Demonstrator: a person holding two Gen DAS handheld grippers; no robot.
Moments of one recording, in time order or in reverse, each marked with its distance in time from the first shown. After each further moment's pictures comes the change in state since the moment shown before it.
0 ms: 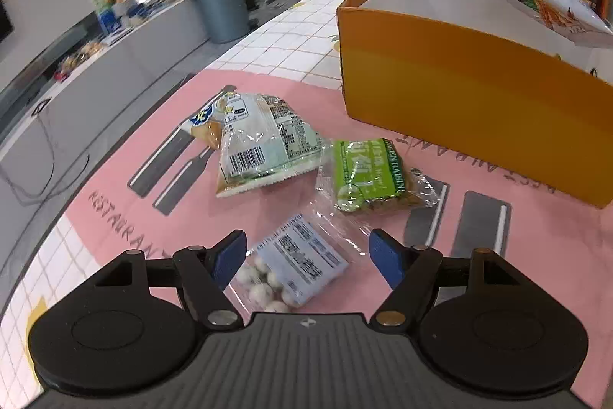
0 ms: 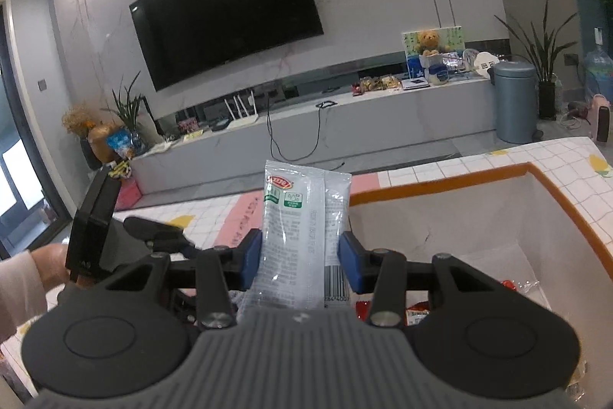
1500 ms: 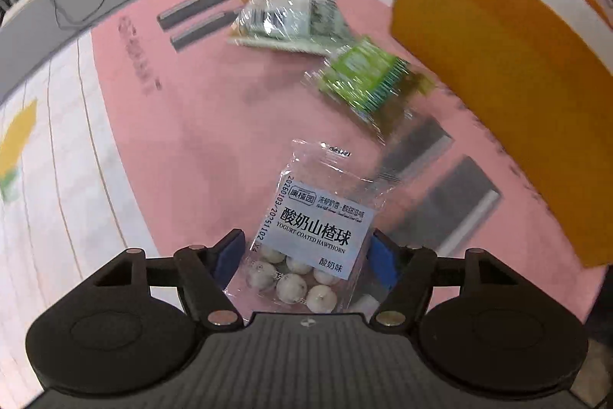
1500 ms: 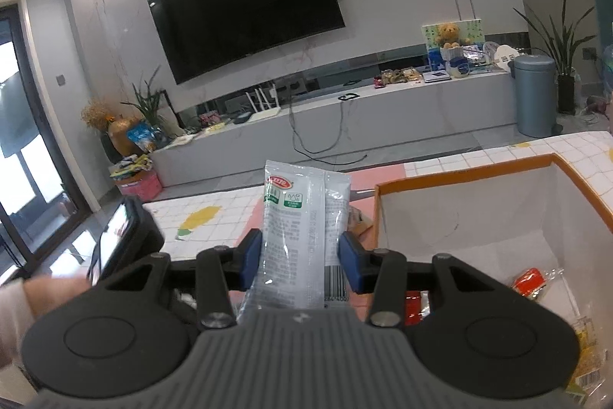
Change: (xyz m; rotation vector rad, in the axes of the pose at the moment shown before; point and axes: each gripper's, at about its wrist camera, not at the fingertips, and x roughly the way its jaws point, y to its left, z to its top) left arm 0.007 -0.035 -0.020 -0.481 0.283 0.069; right arm -0.007 0.003 0.008 0.028 0.017 0.101
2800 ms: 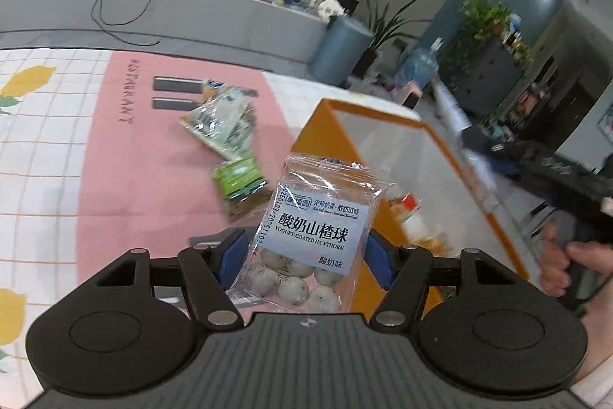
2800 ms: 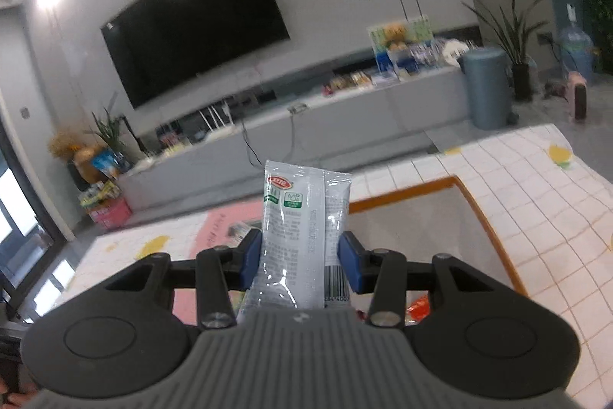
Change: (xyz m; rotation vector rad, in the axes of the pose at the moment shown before) left arm -0.107 -0.048 -0.030 -0.409 -0.433 -0.241; right arm -0.025 -0.079 0.035 0.072 0.015 -0.157
